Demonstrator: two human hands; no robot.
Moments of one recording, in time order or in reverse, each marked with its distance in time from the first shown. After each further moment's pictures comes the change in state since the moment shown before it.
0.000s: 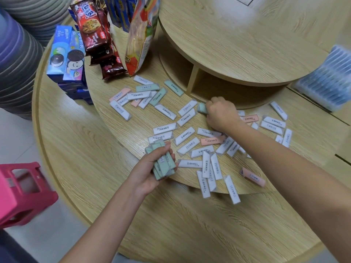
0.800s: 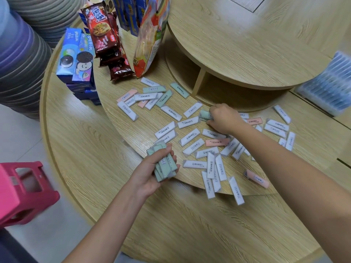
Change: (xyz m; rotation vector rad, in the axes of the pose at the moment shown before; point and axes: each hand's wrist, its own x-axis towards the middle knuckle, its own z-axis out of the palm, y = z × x) left_hand -0.009 0.005 -0.009 0.008 0.002 0.009; right_hand 0.001 0.000 0.004 0.147 -0.127 0.003
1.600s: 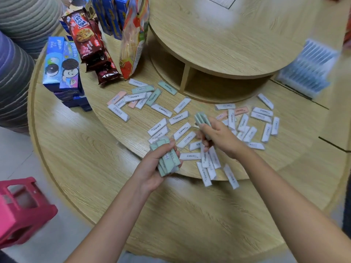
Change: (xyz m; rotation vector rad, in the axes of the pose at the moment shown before) left_hand -0.003 -0.004 0.012 0.104 -0.077 0.007; right_hand -0.103 -0.053 -0.022 1.368 -0.059 0.233
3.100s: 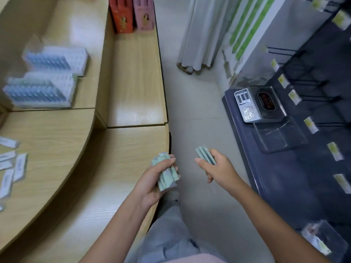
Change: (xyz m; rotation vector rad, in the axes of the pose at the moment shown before) left_hand 0.097 -0.480 0.428 0.518 -0.267 -0.351; right_hand -0.372 0.334 -0.447 0.205 0.793 0.204
